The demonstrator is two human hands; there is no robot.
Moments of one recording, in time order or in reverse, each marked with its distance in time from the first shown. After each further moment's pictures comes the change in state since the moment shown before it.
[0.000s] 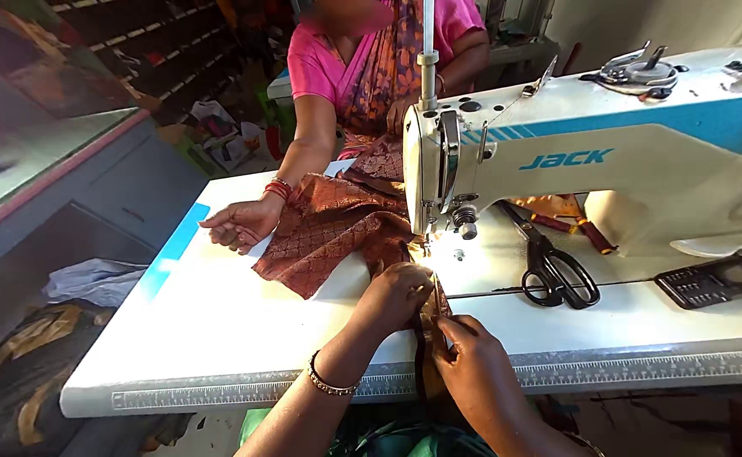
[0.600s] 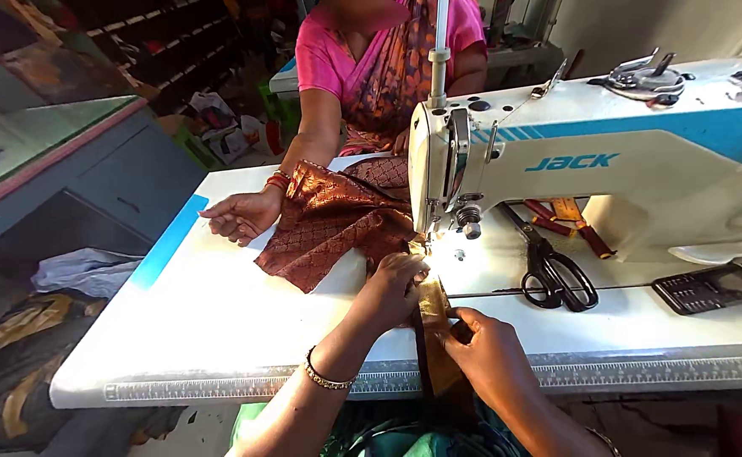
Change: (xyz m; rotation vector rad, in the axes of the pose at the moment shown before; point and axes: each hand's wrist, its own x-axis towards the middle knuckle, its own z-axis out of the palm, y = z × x) left_hand 0.001 -0.003 -0.002 0.076 -0.027 -0.087; right_hand 0.024 0.003 -0.028 0.102 -0.258 0.339
